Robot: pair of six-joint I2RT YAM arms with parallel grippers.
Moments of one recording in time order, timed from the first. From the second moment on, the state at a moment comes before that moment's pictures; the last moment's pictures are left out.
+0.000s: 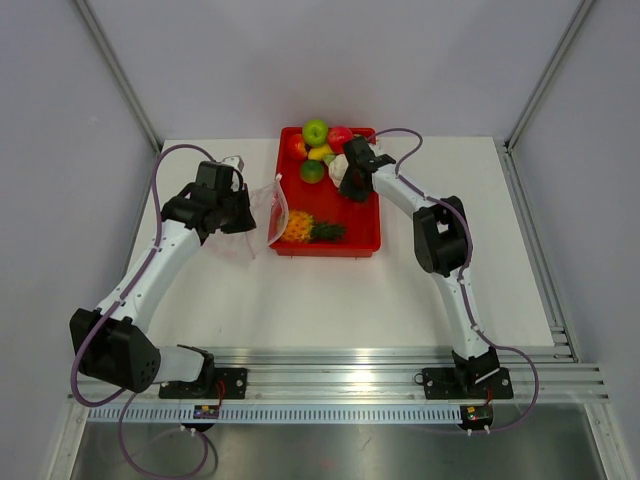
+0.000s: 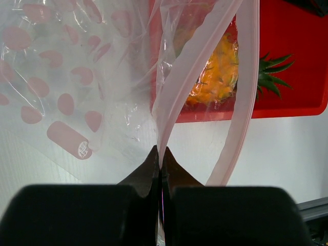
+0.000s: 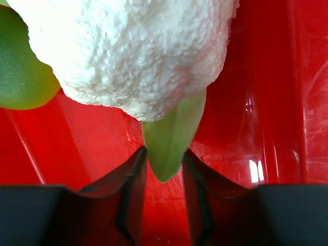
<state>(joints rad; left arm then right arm) -0.29 1.33 1.22 -0.74 0.06 -0.38 0.46 2.41 2.07 -0.62 0.13 0.78</state>
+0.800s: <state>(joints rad) -0.29 1.33 1.22 -0.74 0.06 -0.37 0.50 2.00 1.62 -0.49 0.11 0.69</state>
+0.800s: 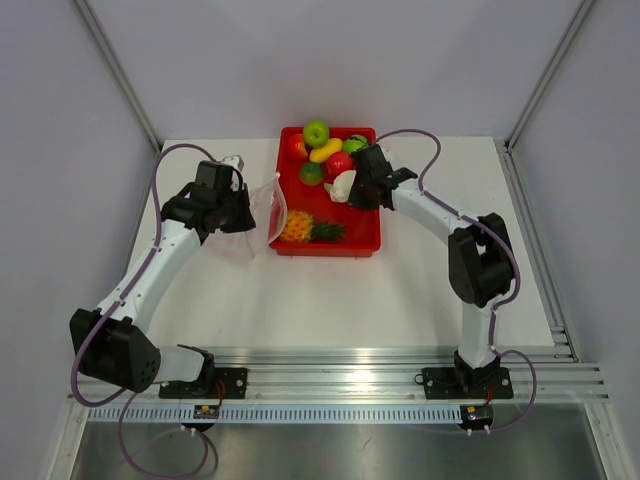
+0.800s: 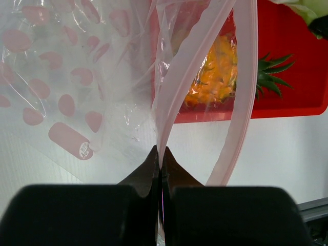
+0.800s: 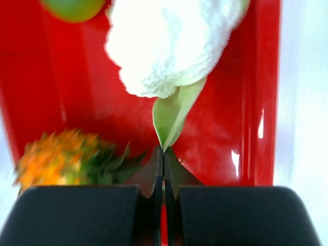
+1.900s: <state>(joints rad) -0.29 1.32 1.22 -0.74 0.06 -0.37 0.53 2.46 2.28 -0.74 0.35 0.48</state>
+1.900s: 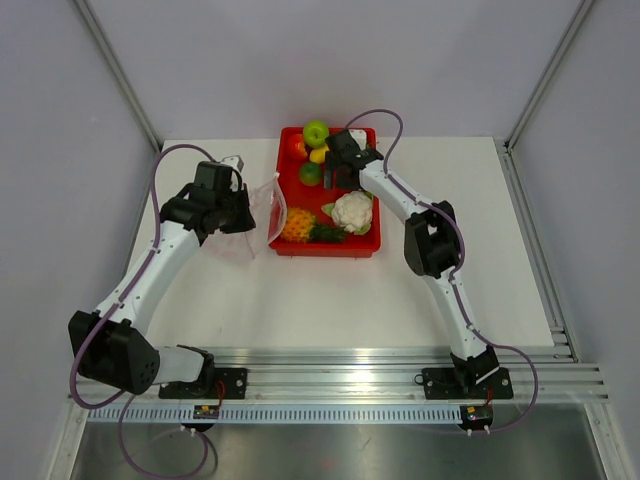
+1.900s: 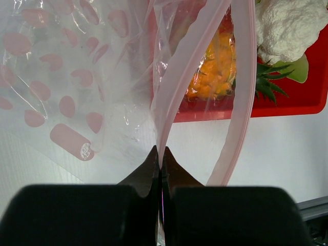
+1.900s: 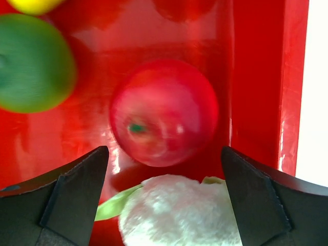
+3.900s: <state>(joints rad) -0.29 1.38 1.29 -0.72 0.18 -0.39 0.79 1.83 1.87 -0.54 0.15 0.57</state>
